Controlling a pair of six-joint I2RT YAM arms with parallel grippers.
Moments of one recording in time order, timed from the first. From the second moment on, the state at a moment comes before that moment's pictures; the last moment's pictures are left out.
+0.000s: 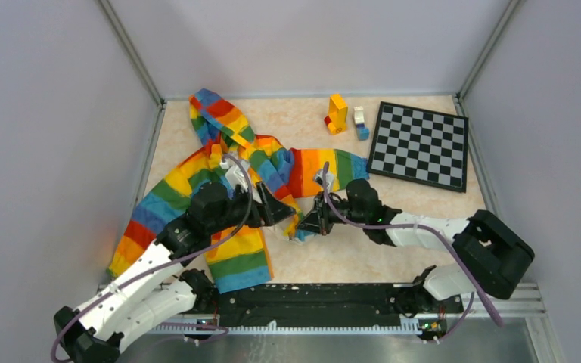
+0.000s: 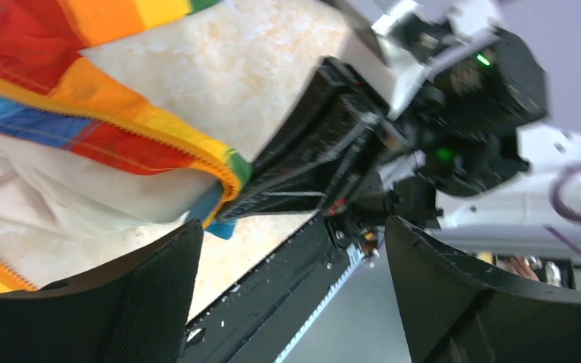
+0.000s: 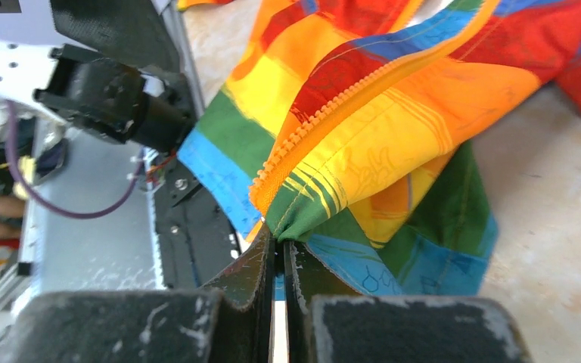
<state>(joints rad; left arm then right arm) -0.69 0.76 0.66 -0.26 0.24 -0.86 0.82 1.36 0.54 0.50 -0.54 0.46</state>
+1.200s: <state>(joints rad) -0.69 0.84 0.56 -0.18 0.38 -0.83 0.79 1.47 0.53 0.73 -0.79 0.61</state>
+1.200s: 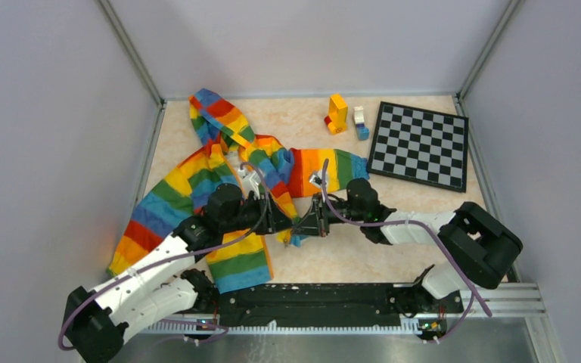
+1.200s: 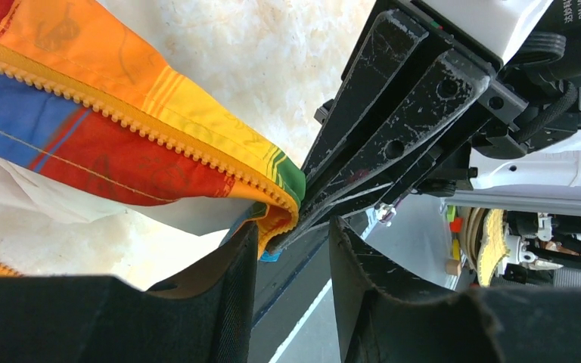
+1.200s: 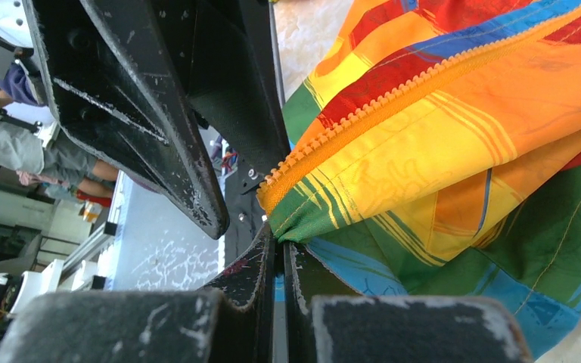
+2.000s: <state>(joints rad) -0.69 0.89 0.56 -0.11 0.32 -0.86 0.79 1.44 0.52 0.68 -0.72 0.67</state>
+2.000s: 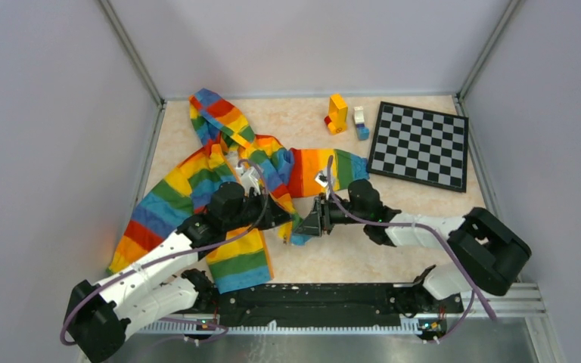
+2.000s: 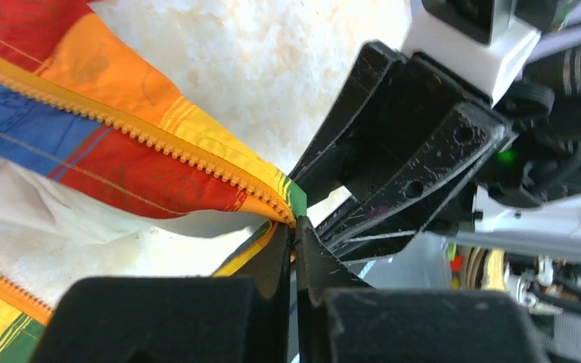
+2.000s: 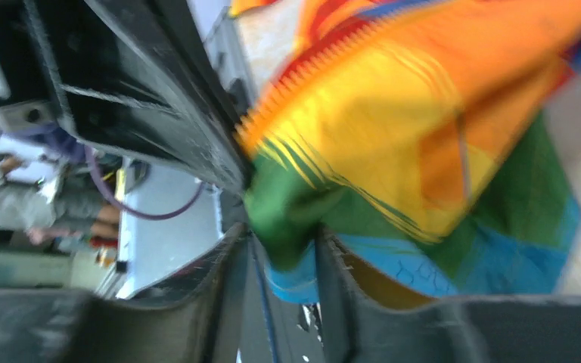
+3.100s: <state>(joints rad) -0.68 0.94 0.61 -0.16 0.21 -1.26 1.13 1.23 0.72 0.02 0.23 0.47</state>
